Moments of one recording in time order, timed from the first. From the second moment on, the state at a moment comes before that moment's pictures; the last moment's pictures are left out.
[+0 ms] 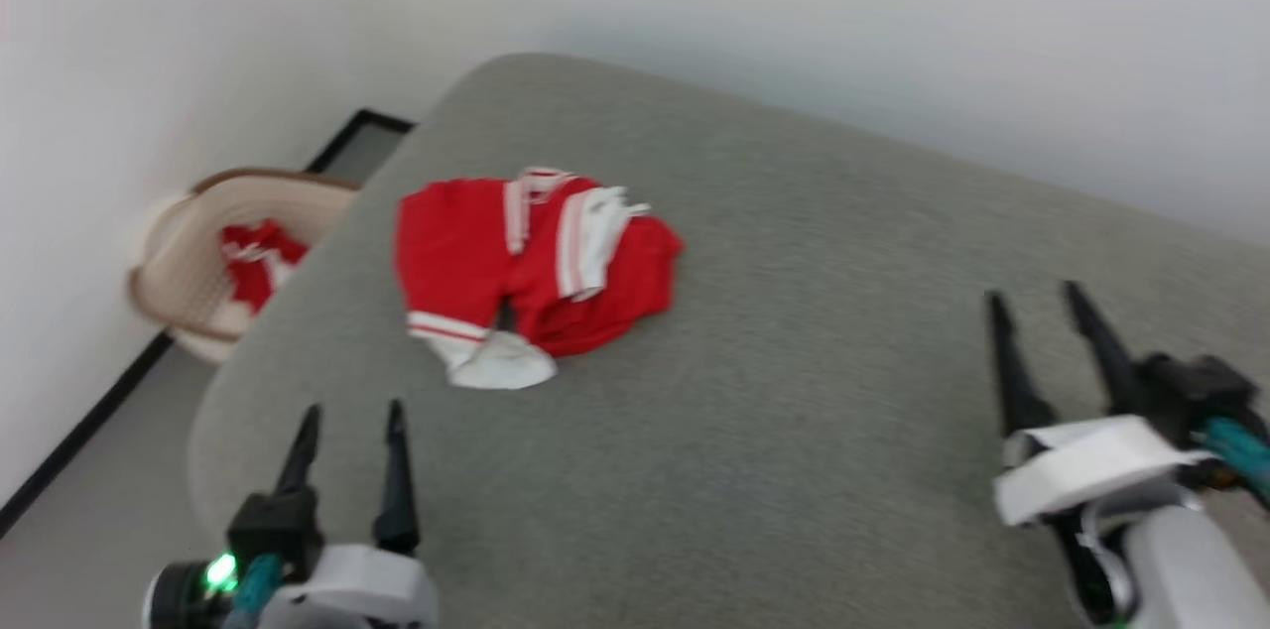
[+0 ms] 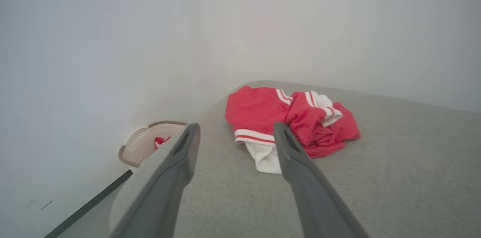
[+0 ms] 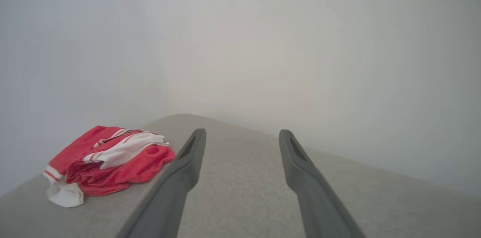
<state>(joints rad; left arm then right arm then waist) -0.09 0.07 0.03 0.25 -0.07 0.00 -0.26 -0.29 -0.18 0.08 0.36 0.27 0.13 -0.26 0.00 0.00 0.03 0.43</state>
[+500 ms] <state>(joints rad) 0.03 0.05 0.10 0.15 -0.12 0.06 -0.26 -0.42 -0.17 0.33 0.44 0.34 0.13 -0.26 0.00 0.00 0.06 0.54</state>
